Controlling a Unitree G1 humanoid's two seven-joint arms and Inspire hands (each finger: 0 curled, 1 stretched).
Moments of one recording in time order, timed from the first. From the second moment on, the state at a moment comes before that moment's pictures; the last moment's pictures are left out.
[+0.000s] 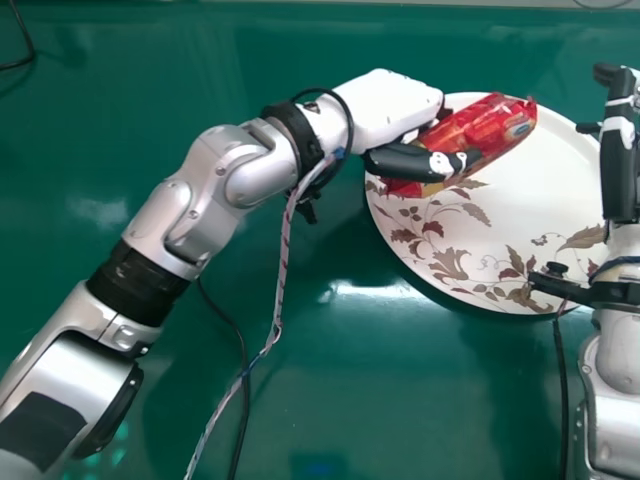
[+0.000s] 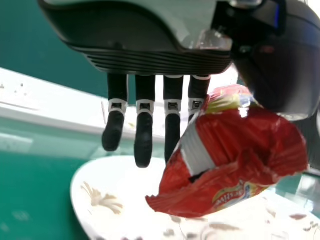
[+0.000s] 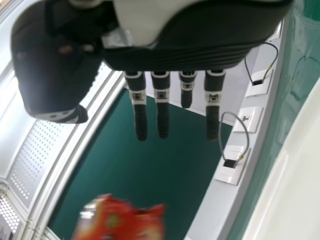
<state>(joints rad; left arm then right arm) -0.99 0.26 -0.48 0.28 0.70 -0.19 -0.43 -0.09 -0.22 -0.27 -0.34 -0.24 -0.04 -0.15</state>
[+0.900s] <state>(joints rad) -1.17 0.14 -0.56 0.77 0.79 -0.23 -0.15 -0.03 -0.20 -0.28 -0.42 -0.23 0.00 -0.15</state>
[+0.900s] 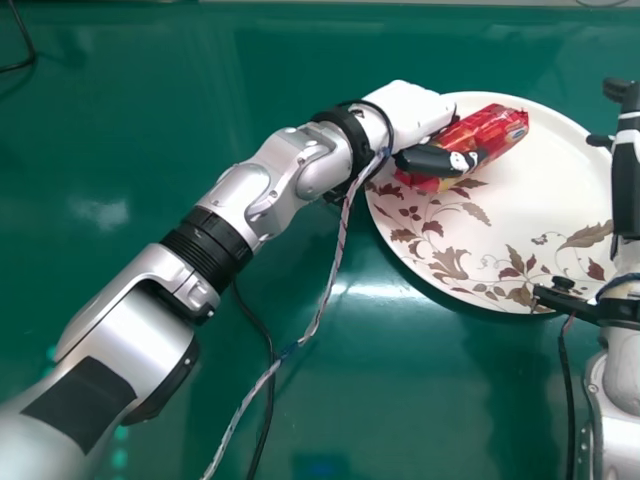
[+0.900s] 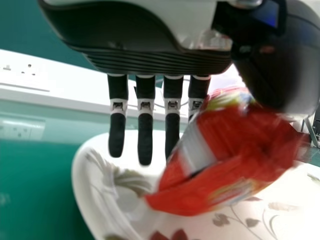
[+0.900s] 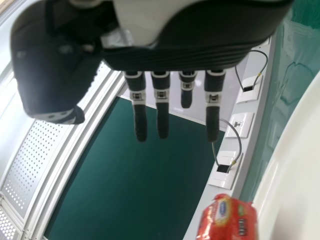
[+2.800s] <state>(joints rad) -0.23 0.42 0.13 -0.24 0.33 -0.32 0.04 -0.07 -0.20 -0.24 -0.37 -0.21 0.00 -0.14</state>
